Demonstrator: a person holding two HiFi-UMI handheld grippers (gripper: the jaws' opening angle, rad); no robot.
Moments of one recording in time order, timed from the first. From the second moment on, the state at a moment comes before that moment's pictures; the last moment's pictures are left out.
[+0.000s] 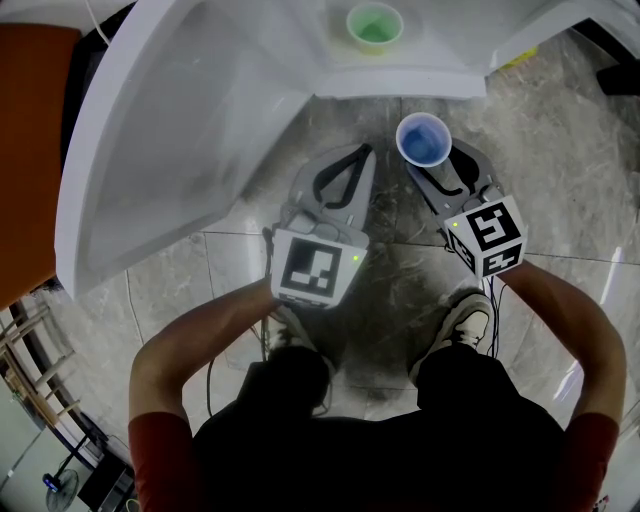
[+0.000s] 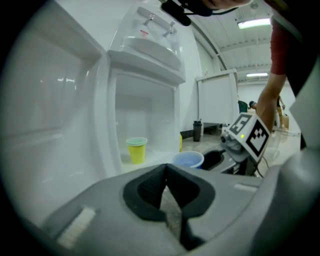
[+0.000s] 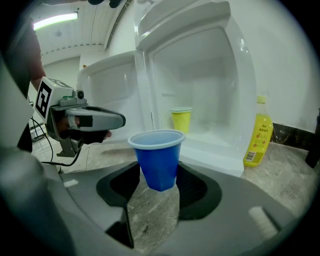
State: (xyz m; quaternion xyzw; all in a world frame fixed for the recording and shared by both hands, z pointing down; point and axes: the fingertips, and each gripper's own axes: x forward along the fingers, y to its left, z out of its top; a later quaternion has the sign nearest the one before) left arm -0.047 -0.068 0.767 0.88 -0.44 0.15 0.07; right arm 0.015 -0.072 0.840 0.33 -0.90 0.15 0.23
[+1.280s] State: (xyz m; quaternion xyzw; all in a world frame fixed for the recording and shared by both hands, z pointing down) left arm -0.049 -0.057 0.847 0.85 -0.39 0.27 0.22; right arm 0.022 -0.093 0.852 0.35 -0.89 0.18 0.22
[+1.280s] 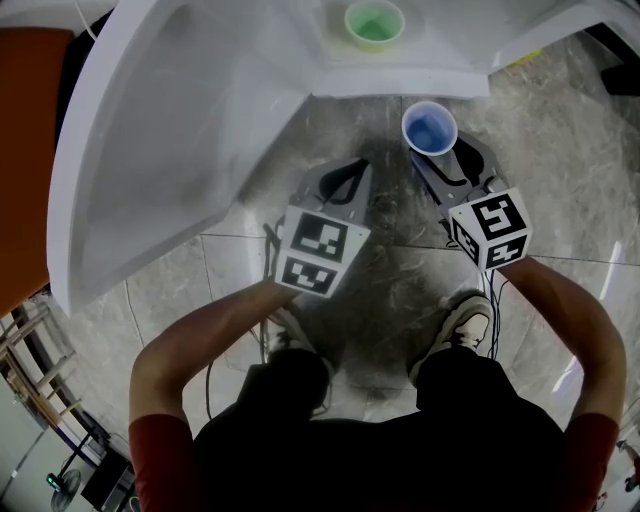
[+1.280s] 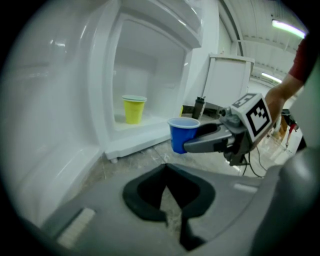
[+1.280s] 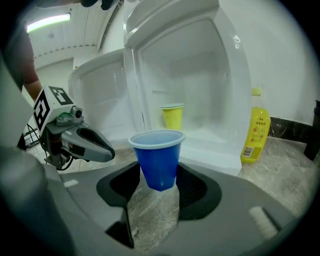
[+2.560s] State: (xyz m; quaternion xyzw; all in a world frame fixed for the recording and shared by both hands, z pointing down) left arm -0.057 -0.060 0.864 0.84 -0.39 0.27 0.25; right arm 0.044 -0.230 0.823 0.48 -0.85 0.16 0.15
